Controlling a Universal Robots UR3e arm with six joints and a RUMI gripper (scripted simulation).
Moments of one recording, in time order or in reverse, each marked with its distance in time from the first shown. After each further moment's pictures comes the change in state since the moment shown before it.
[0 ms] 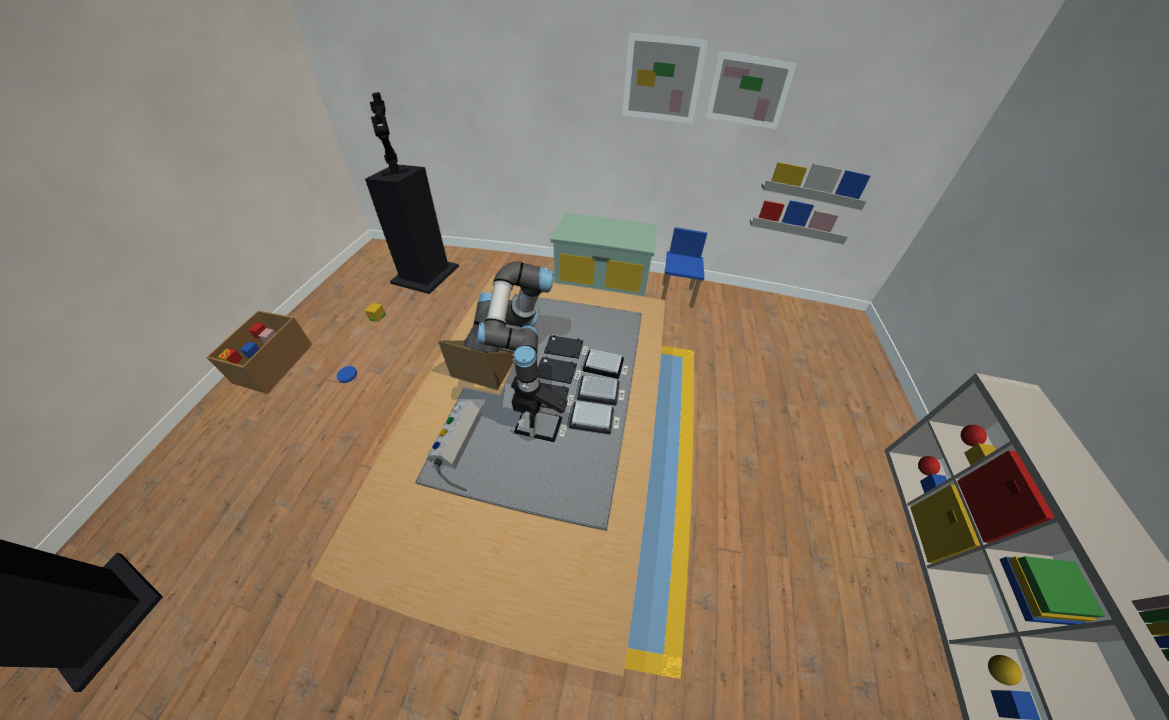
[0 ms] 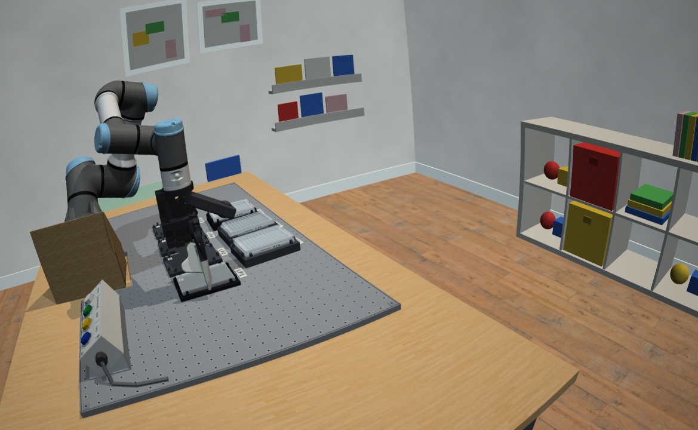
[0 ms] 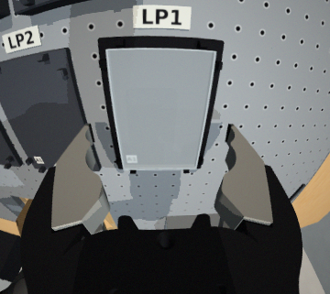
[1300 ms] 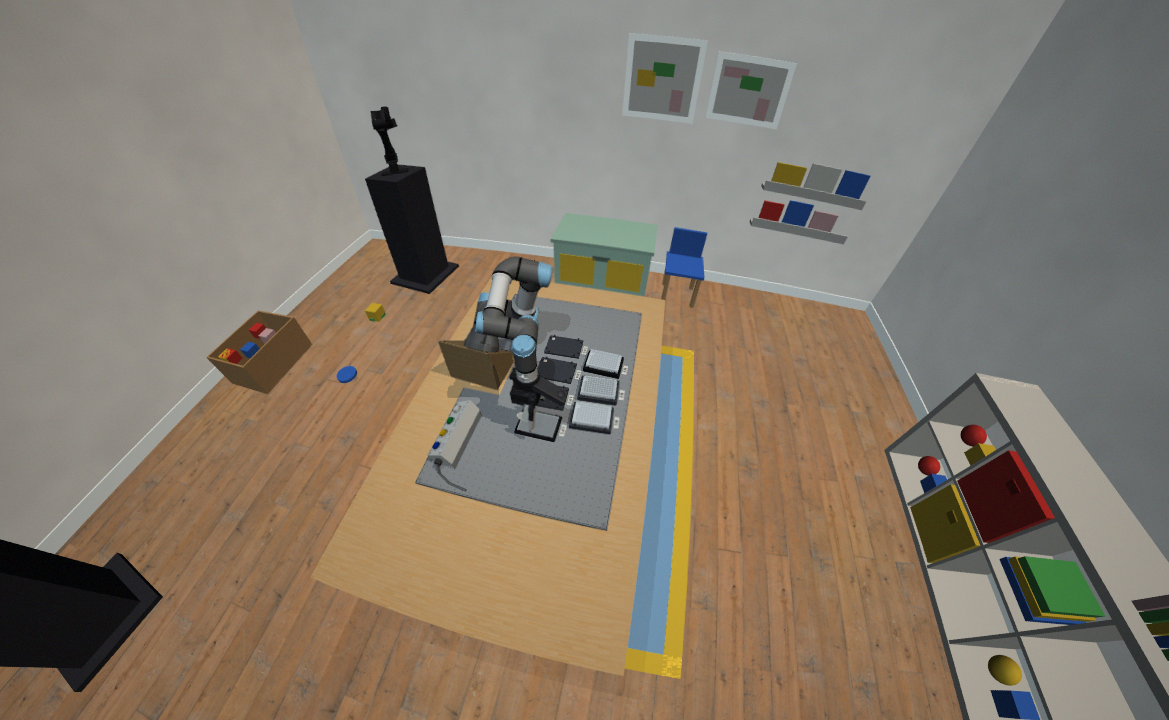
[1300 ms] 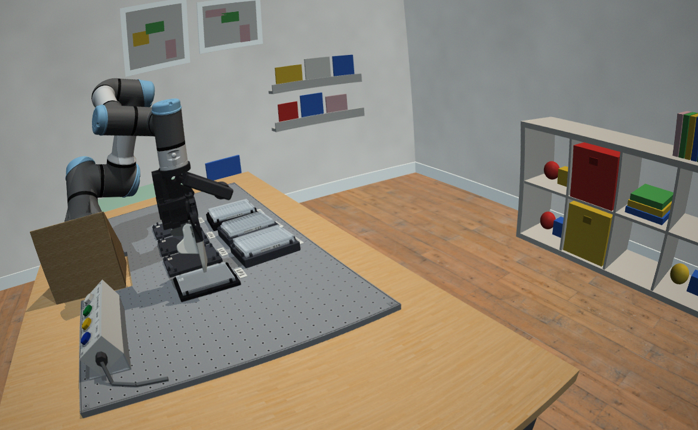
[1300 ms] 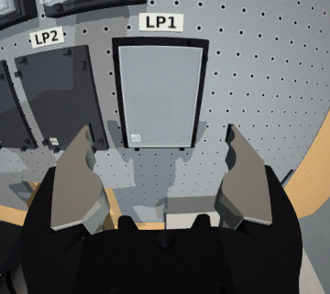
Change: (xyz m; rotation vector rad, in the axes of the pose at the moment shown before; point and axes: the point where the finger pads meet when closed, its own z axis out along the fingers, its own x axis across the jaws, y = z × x) arm 0.000 0.000 -0.042 0.000 0.000 0.000
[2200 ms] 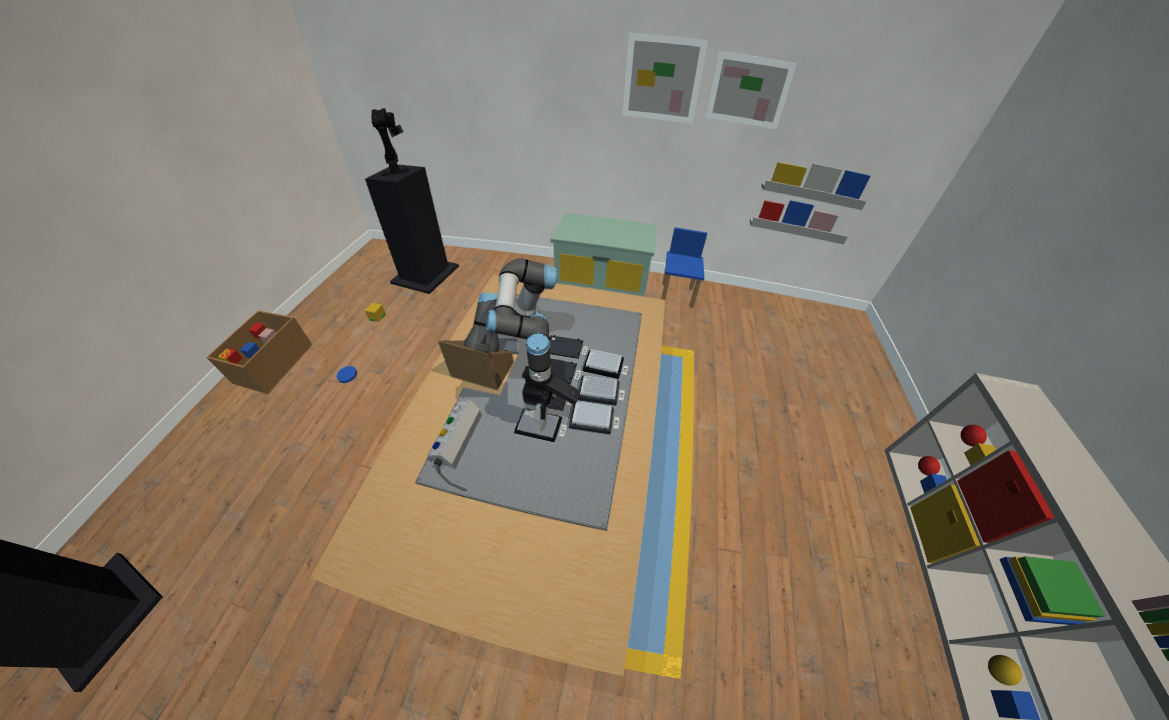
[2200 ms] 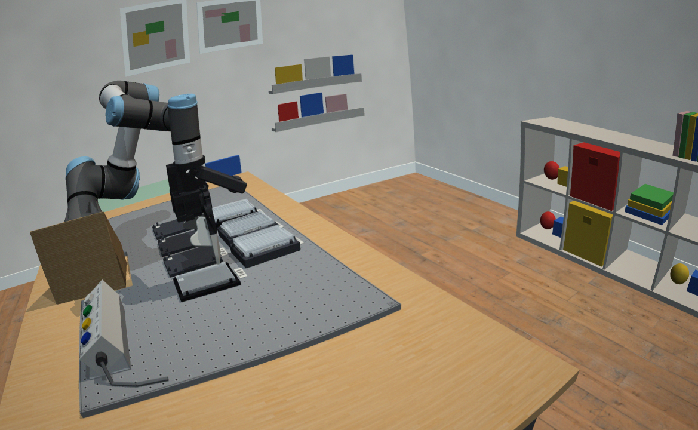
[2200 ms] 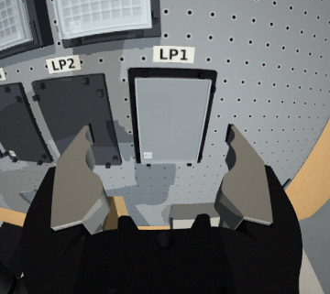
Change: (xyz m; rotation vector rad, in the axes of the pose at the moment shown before) arm -0.015 -0.034 -0.002 -0.007 -0.006 0.001
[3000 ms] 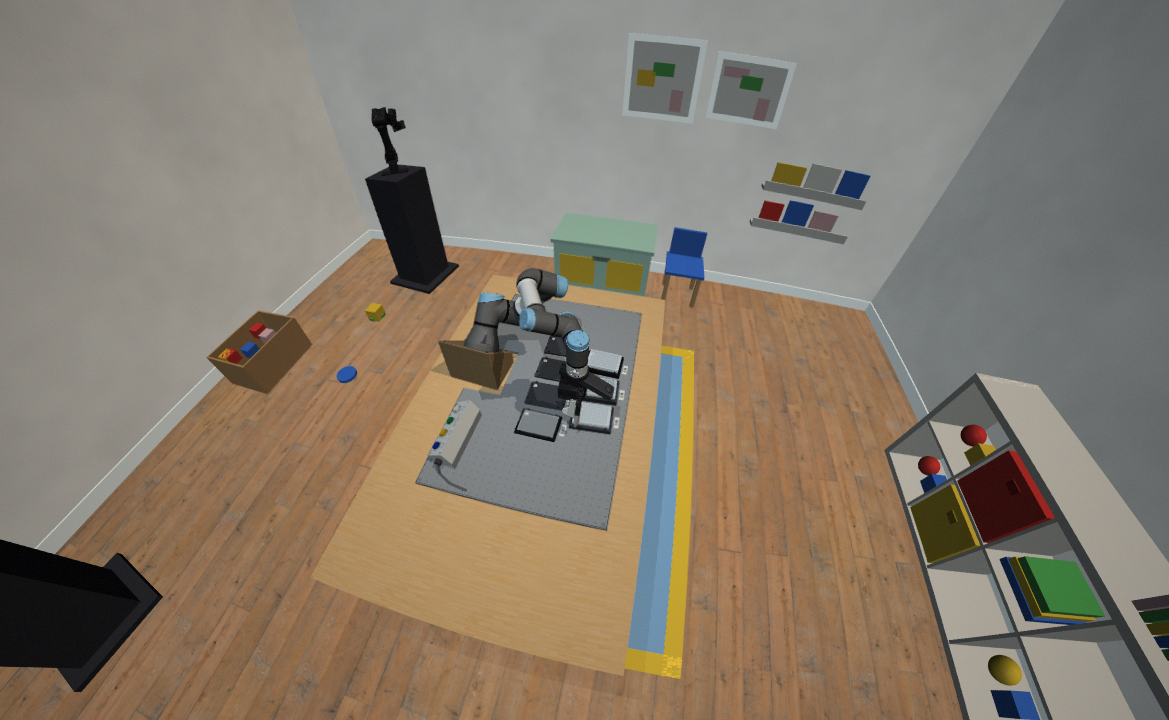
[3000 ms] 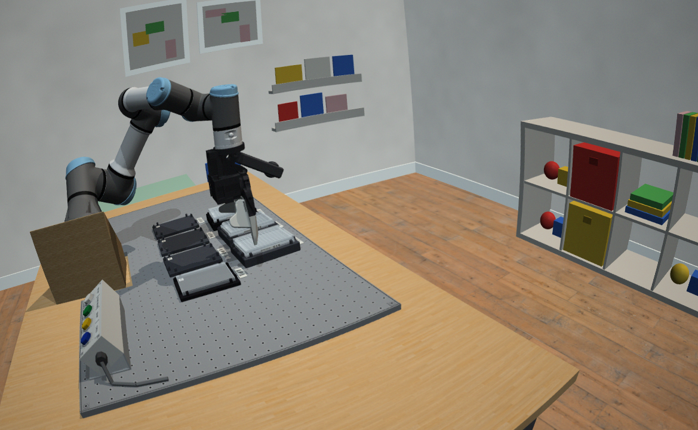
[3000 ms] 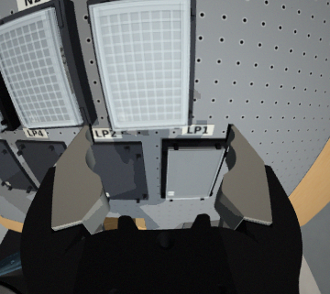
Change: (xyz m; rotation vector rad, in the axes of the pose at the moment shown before) arm -0.040 -0.101 0.000 -0.002 0.000 -0.003
